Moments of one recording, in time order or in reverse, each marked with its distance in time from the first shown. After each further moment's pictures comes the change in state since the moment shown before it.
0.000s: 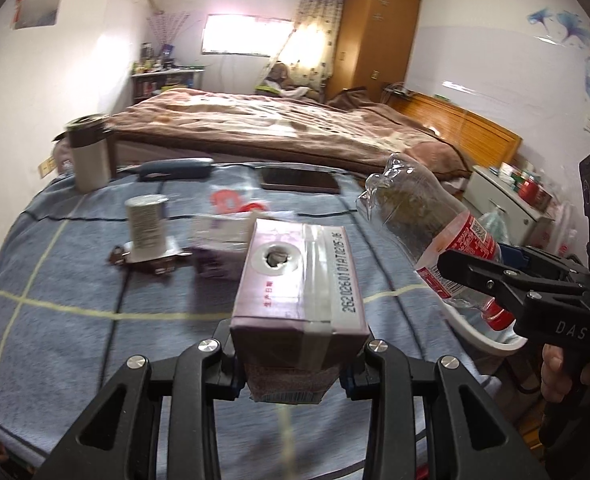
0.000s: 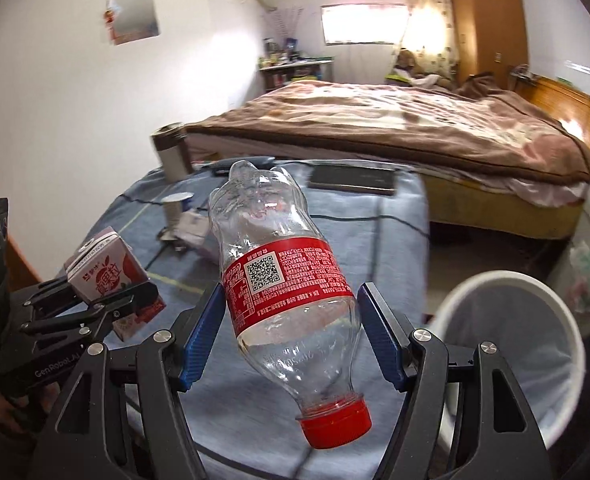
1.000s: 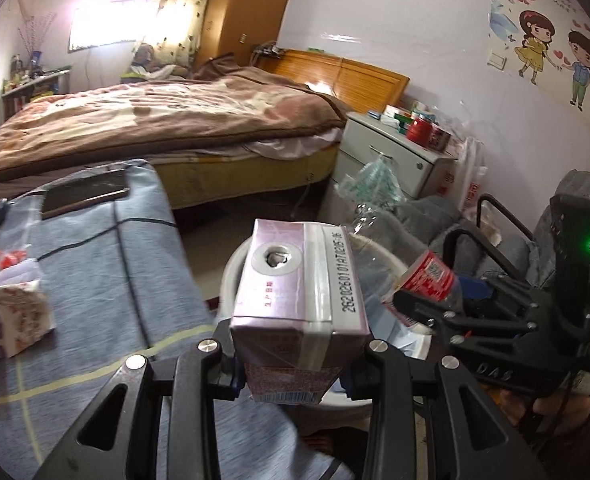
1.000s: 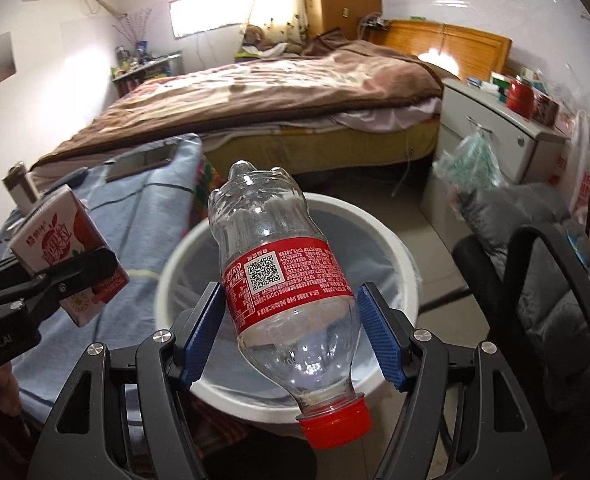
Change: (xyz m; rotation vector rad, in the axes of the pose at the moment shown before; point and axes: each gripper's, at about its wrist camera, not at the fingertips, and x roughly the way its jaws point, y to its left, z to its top) left arm 0.088 -0.191 0.024 0.216 0.122 -0.369; right arm -0.032 -0.143 -0.051 0.275 0.085 -0.415
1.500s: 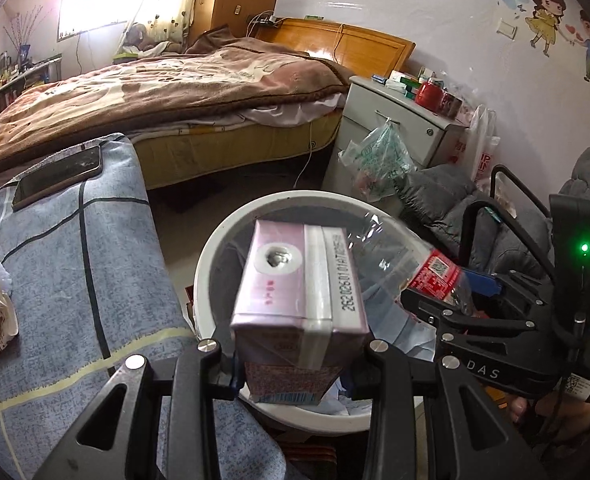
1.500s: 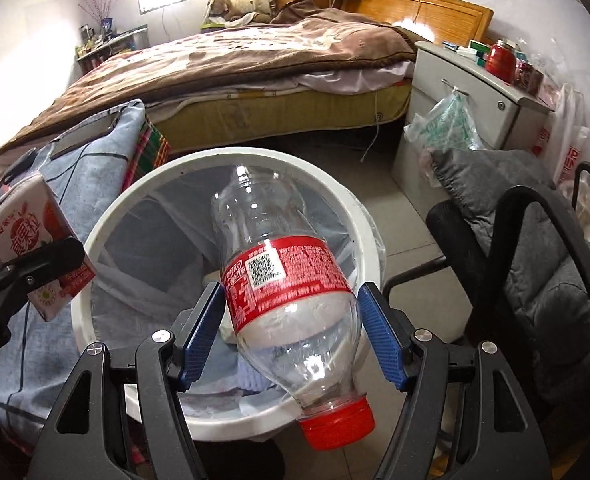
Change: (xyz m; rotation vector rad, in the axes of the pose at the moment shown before) left arm 0.050 -0.015 -0.001 0.021 0.106 0.033; right arm 0.031 -0.027 -0.008 0.012 0.107 -0.075
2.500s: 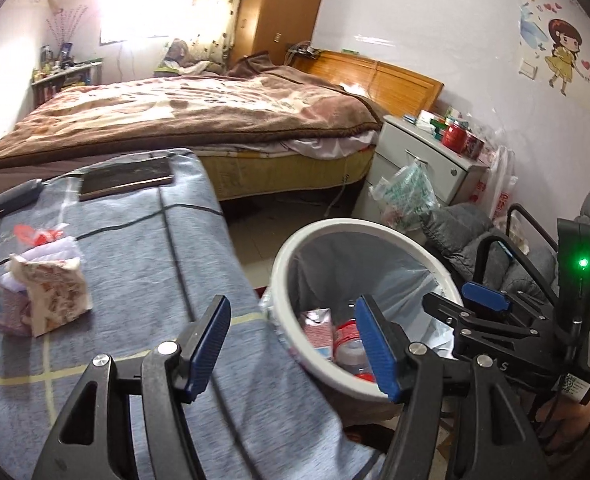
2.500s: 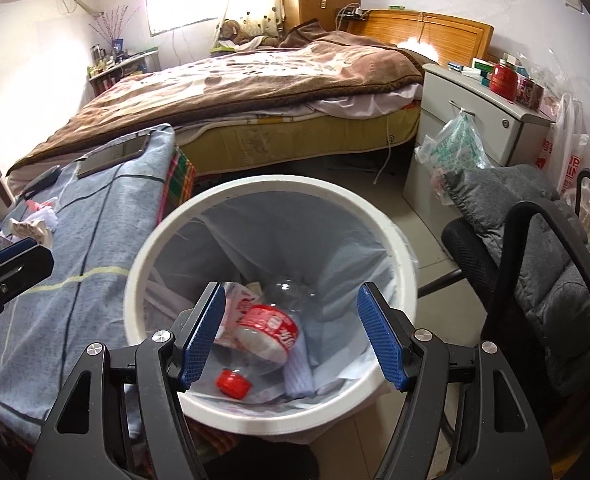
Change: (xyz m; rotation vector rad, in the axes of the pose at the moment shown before) left arm -0.063 0.047 -0.020 -0.091 -0.117 0.090; right arm -0.026 0.033 -0.003 0.020 -0.106 0.048
